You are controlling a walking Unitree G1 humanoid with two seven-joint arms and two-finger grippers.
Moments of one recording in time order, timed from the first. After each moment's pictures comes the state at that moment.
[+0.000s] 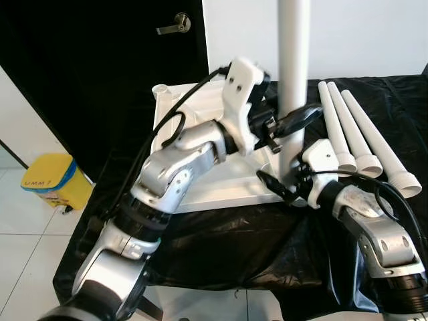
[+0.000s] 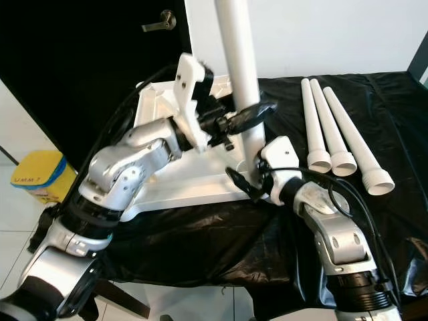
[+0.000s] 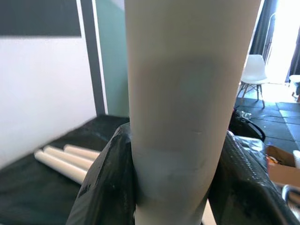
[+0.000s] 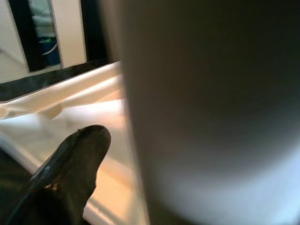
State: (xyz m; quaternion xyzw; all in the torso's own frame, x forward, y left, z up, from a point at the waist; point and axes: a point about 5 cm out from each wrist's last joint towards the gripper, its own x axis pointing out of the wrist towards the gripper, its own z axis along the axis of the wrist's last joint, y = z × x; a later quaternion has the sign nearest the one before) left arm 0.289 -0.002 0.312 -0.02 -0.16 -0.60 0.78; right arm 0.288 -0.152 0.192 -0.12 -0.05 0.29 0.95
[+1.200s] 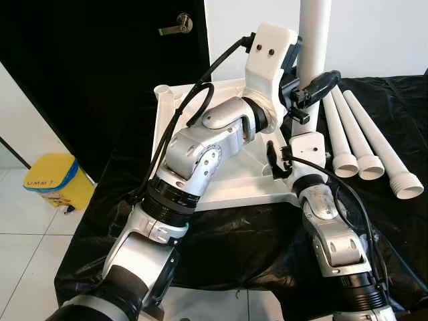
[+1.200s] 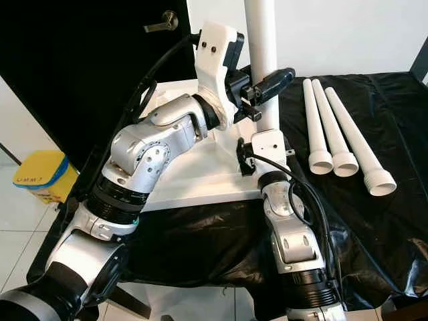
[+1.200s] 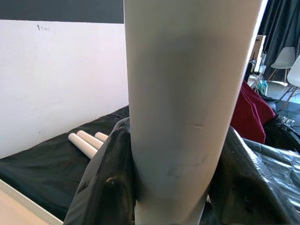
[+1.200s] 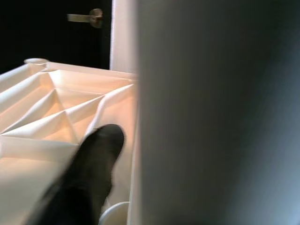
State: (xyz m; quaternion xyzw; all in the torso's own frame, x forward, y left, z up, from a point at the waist) left arm 0.299 -0.028 0.323 -0.05 -0.13 -0.52 0.84; right arm 0.303 -0.130 0.187 -0.10 -0.10 0.01 0.99
